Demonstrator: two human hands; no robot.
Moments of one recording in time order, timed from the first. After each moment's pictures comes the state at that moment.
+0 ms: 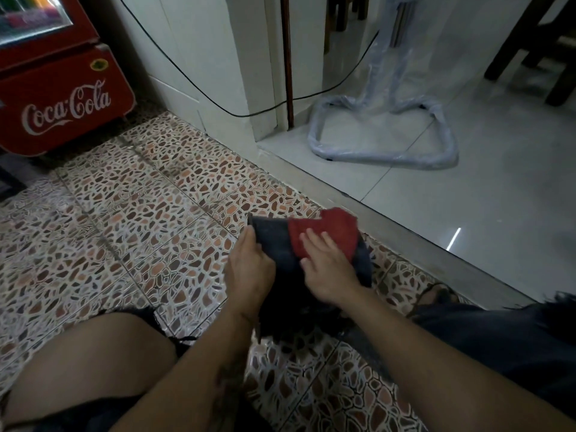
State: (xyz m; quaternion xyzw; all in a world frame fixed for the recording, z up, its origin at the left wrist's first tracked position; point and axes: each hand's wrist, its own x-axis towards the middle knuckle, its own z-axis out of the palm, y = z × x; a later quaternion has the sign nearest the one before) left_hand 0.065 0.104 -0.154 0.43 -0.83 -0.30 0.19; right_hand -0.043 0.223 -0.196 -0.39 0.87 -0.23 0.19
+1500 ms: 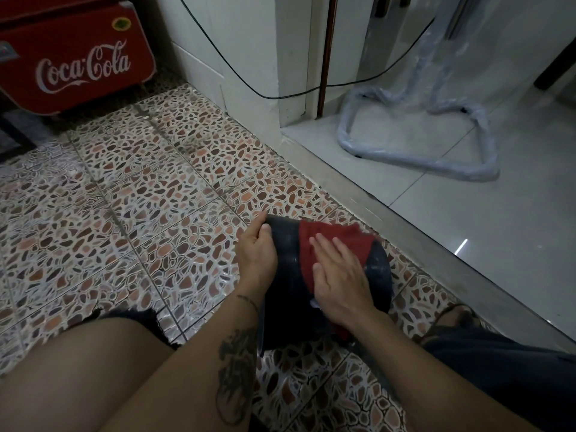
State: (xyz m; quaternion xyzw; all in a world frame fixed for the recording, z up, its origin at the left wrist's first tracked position) left_hand 0.051 0.062 -0.179 0.48 -0.61 -0.57 0.28; right_hand -0.021 0.205 -0.202 -0.41 0.87 -0.23 0.15
